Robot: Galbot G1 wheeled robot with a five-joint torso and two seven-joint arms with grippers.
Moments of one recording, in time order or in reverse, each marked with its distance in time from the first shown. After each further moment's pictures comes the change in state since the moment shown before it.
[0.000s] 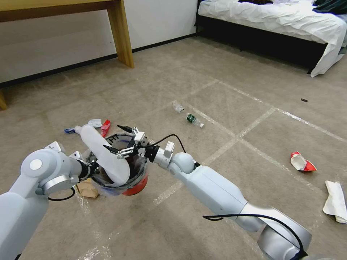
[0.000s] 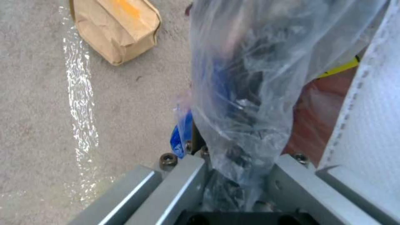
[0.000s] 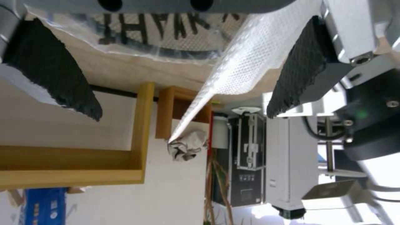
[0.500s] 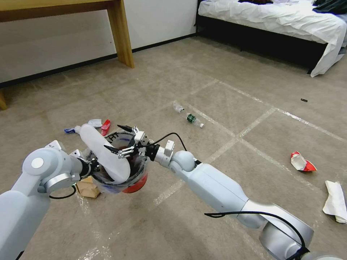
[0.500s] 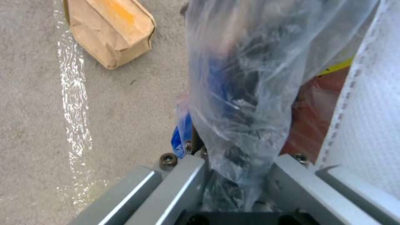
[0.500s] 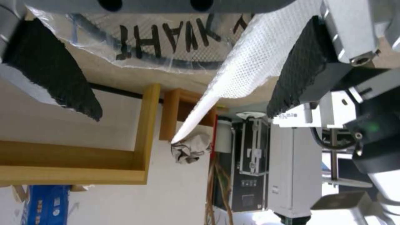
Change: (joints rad) left arm -0.016 -0.010 0.004 0.014 0.017 -0.011 0.012; right arm 0.029 -0.015 -0.022 -0.004 -0.001 -0.001 0.006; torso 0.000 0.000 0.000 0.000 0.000
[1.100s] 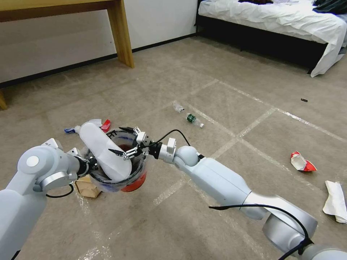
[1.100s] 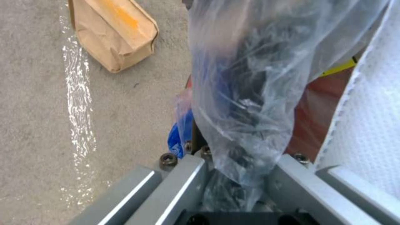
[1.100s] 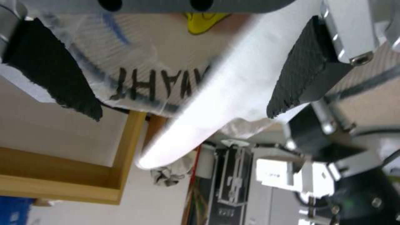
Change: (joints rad) left arm -0.004 0.017 -0.015 -0.012 -0.025 -0.001 -0.011; right arm 0.089 -0.051 -0.081 -0.054 -0.021 0.011 -0.073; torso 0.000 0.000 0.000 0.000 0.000
